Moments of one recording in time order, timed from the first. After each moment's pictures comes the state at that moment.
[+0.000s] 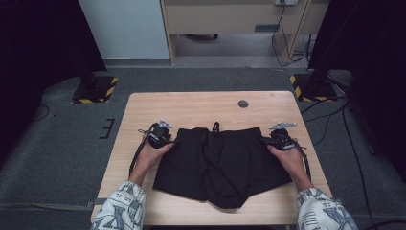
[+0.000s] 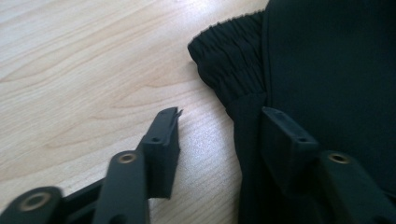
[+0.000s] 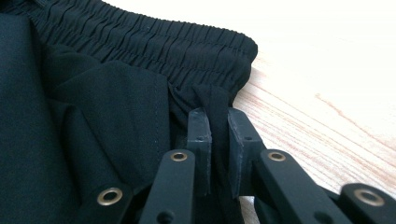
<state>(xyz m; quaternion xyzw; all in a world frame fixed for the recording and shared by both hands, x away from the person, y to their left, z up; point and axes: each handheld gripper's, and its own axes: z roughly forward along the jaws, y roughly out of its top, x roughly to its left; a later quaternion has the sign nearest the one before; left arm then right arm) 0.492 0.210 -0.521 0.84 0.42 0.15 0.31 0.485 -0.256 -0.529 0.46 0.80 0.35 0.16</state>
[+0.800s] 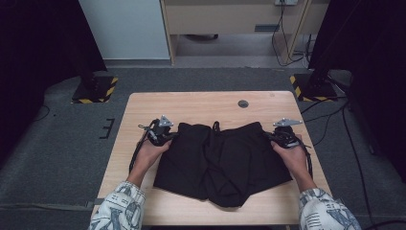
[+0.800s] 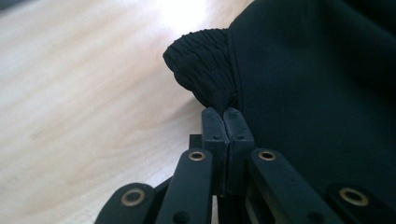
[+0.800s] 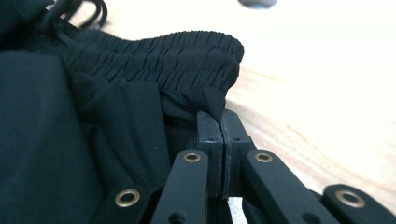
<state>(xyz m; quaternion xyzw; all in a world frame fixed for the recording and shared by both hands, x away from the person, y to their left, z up) 0.477 0.201 -0.478 0.85 0.37 0.18 0.35 0.478 -0.259 -0.501 0.45 0.79 0.38 0.19</state>
